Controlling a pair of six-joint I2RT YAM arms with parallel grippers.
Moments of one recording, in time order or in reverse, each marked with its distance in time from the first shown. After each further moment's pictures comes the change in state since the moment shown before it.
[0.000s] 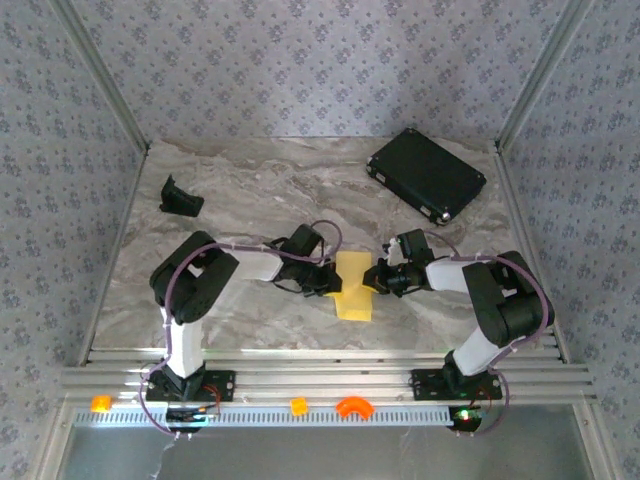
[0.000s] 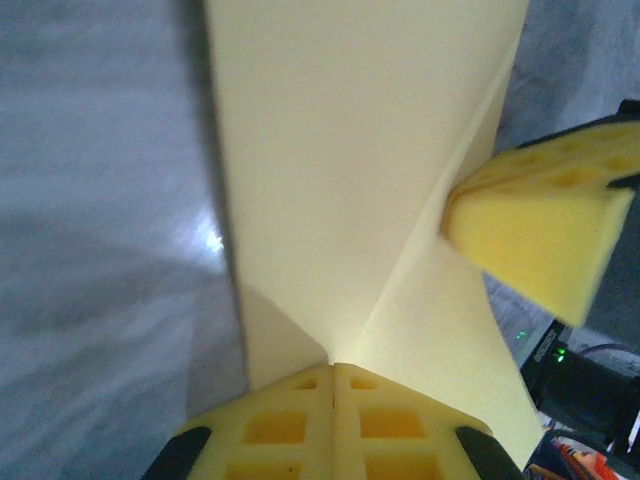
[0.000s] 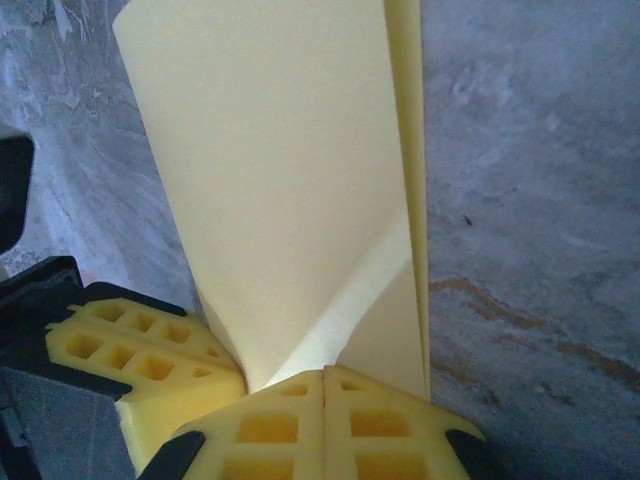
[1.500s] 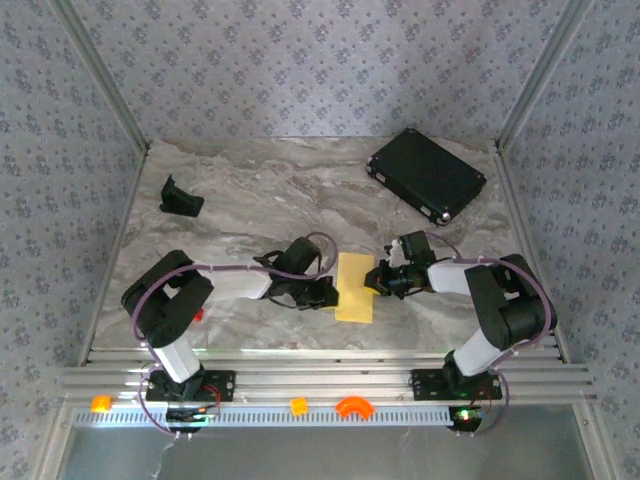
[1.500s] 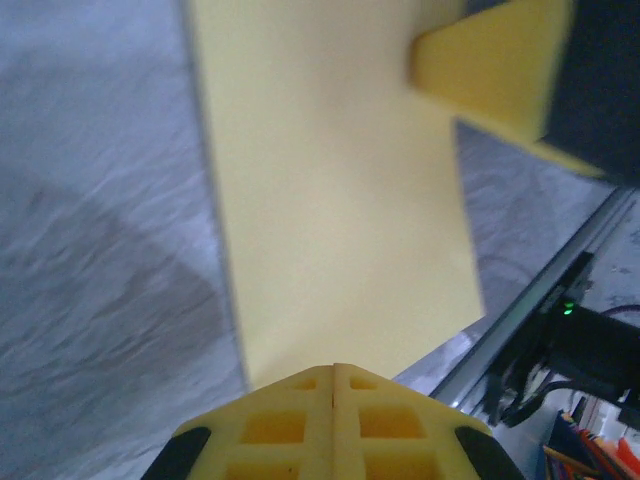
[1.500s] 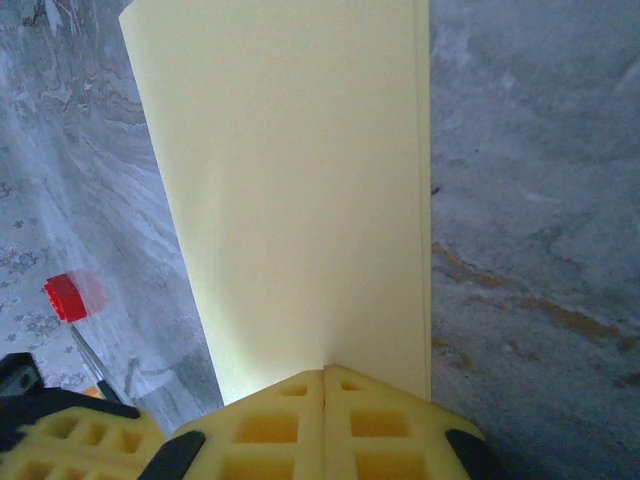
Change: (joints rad) left arm -0.097 -0.187 -0.114 0.003 -0.086 -0.073; right arm -0.006 -0.023 -0.018 -0.011 0.003 0.000
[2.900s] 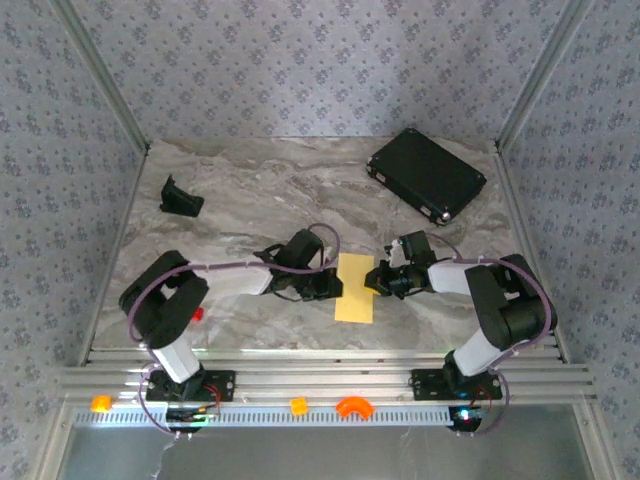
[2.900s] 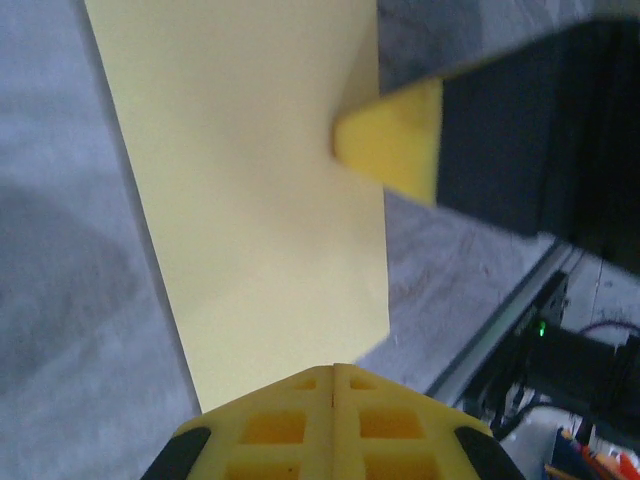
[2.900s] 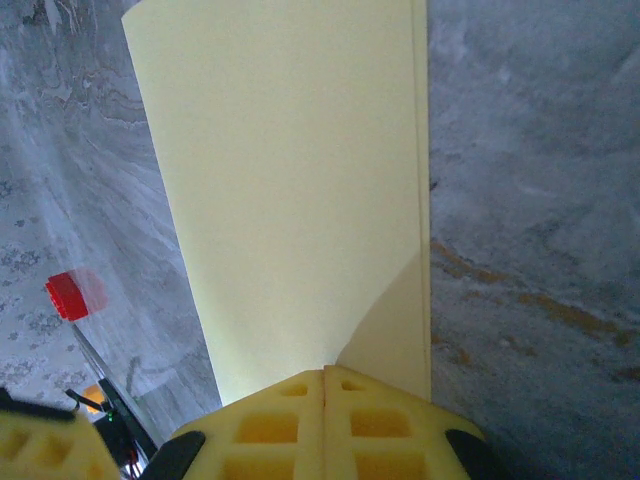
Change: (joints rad) left arm 0.013 0.012 0.063 -0.014 -0.029 0.031; right arm -0.002 -0.001 -0.002 -0.001 -0.005 0.000
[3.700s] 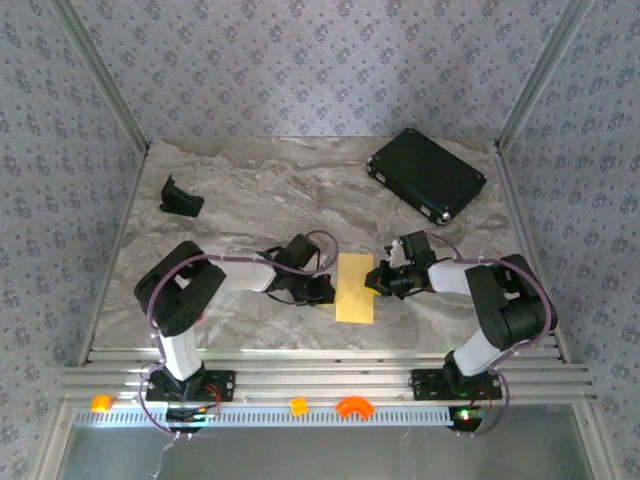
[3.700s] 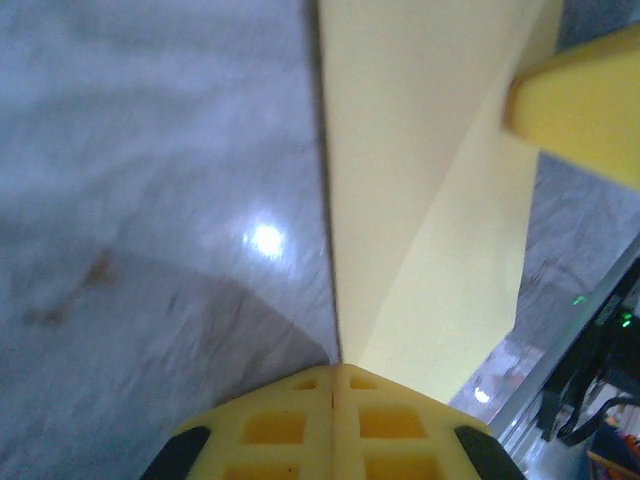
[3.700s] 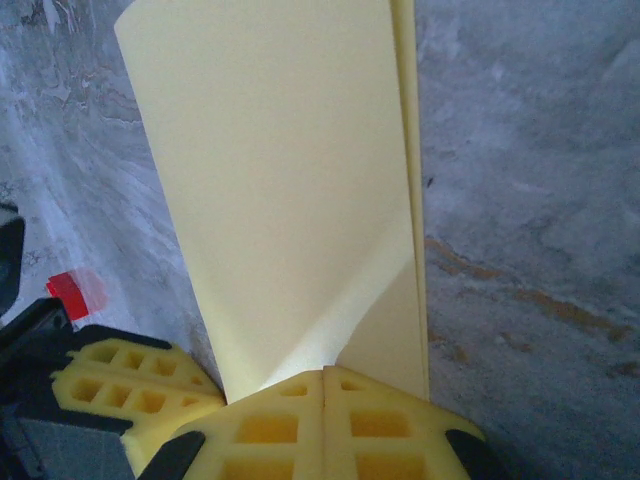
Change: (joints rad) left arm 0.033 0.061 -0.042 -0.056 0.031 0.096; right arm -0.003 -0.001 0.000 -0.005 -0.001 0.000
